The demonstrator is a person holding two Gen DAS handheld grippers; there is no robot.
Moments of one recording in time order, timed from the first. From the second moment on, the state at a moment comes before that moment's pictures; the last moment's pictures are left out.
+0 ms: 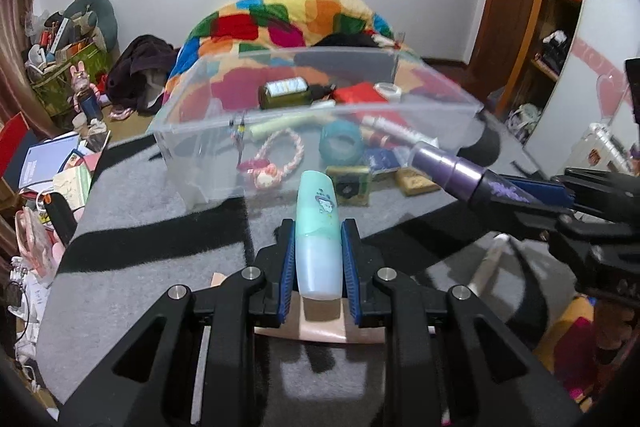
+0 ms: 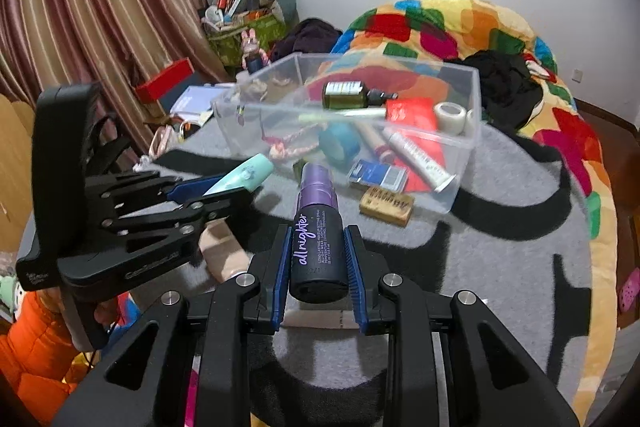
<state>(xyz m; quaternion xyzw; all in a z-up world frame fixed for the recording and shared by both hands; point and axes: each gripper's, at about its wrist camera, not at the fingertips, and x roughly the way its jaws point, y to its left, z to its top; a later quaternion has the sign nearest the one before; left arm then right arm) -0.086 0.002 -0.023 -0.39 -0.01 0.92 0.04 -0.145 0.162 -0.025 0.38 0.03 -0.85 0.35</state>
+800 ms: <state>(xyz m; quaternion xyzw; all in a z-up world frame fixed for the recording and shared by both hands) -0.128 -0.008 0.029 -0.33 -0.05 0.94 0.02 -0.220 0.155 0.011 0.36 0.01 -0.88 0.30</state>
